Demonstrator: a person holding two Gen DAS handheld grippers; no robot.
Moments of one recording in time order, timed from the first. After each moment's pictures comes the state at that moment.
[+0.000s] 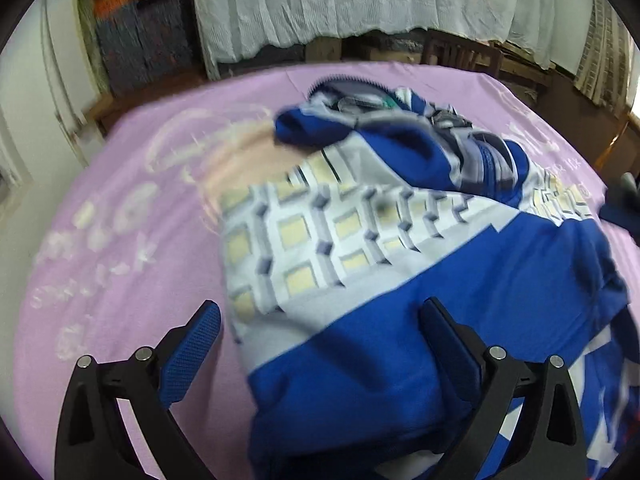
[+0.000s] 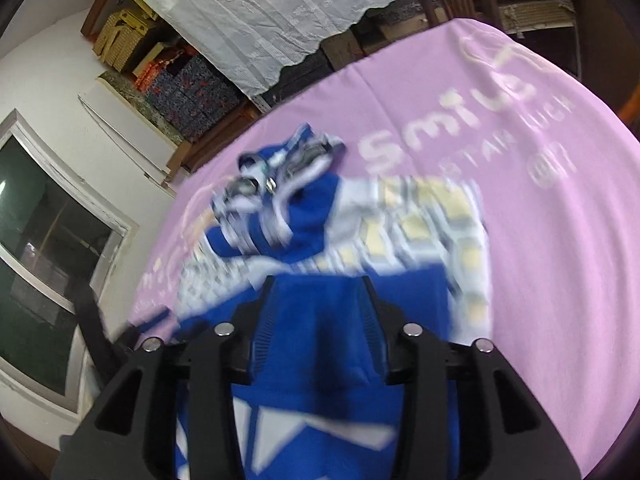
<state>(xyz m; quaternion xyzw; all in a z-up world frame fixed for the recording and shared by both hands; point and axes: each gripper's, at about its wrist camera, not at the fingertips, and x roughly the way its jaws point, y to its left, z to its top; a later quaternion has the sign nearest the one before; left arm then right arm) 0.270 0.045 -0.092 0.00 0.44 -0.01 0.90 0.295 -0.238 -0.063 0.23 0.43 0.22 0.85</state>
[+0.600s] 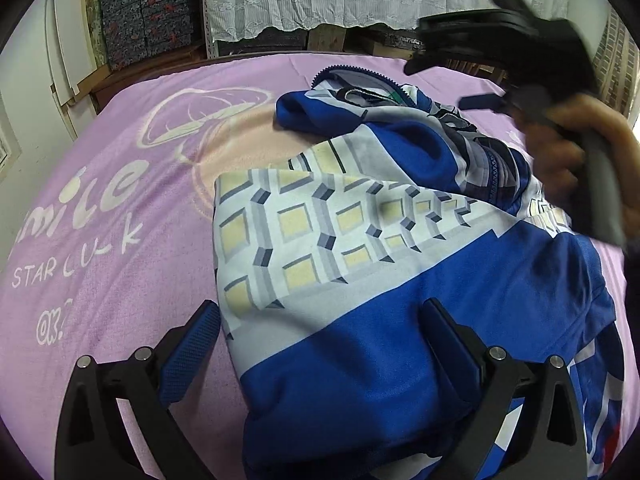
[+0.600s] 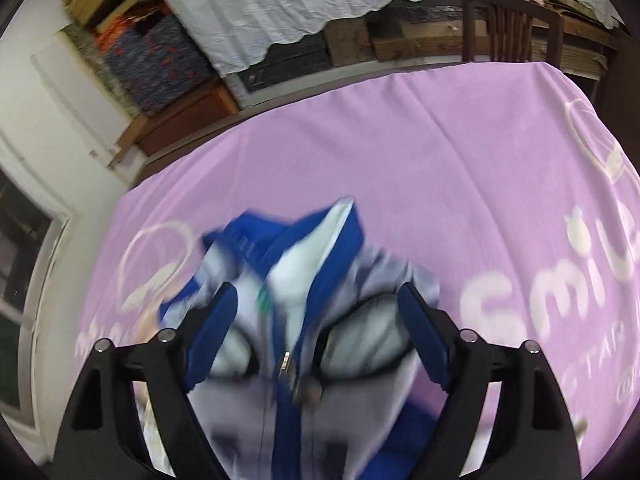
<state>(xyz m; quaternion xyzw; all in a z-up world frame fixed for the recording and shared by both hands) 0.273 0.052 -0.098 -0.02 0.45 -0.02 0.89 0.499 -0.115 -0.061 0.13 0.47 0.15 0.86</state>
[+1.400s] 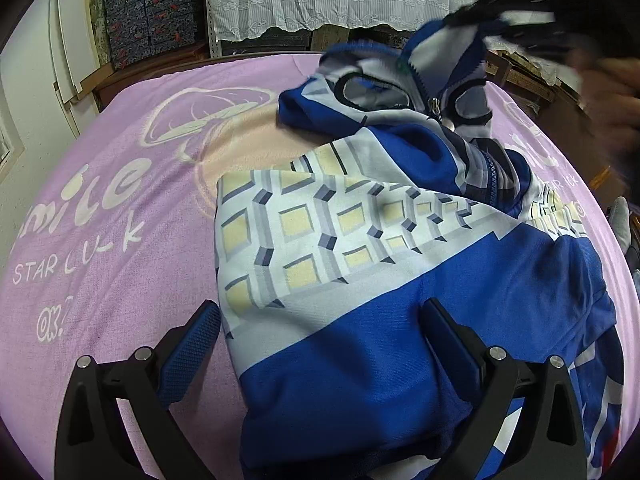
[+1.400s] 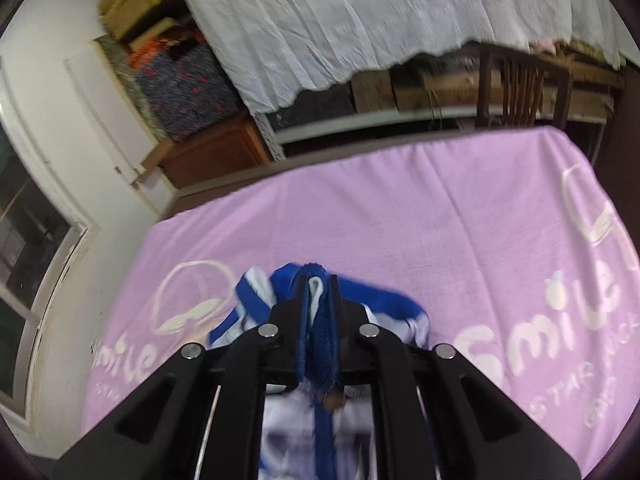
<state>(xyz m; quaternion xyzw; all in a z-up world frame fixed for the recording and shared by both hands) 0.274 0.051 -0.098 -0.03 0.45 -0.01 0.89 0.467 -0.117 0.007 0.11 0.39 0.19 0.89</state>
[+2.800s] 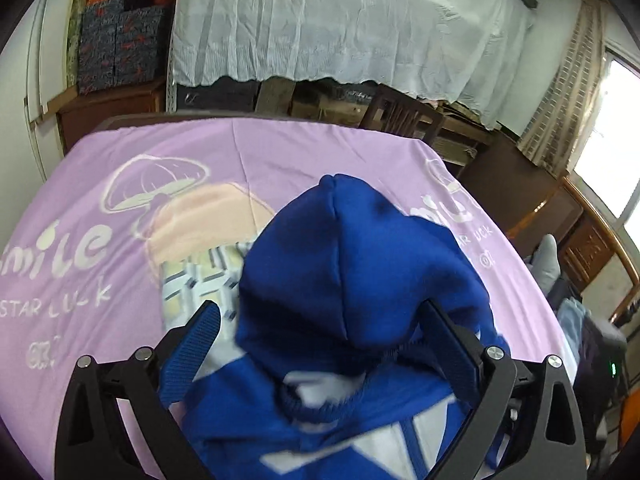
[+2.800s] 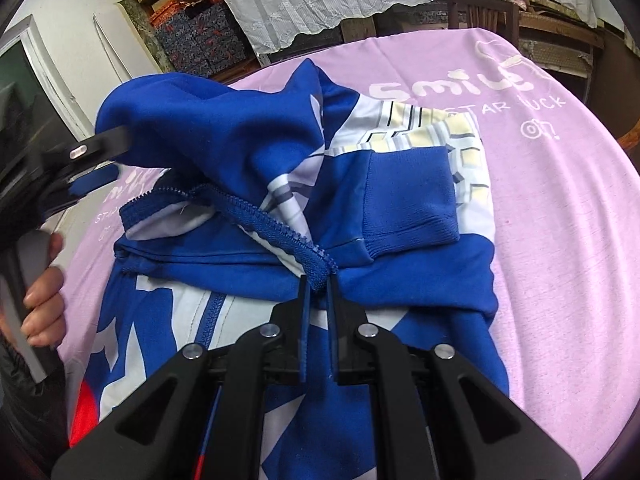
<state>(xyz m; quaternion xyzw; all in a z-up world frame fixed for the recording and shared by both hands) 0.260 0.022 -0.022 -0.09 0.38 -0.11 0.91 0.212 -0.217 -0.101 0.10 0.44 0.21 0.87</state>
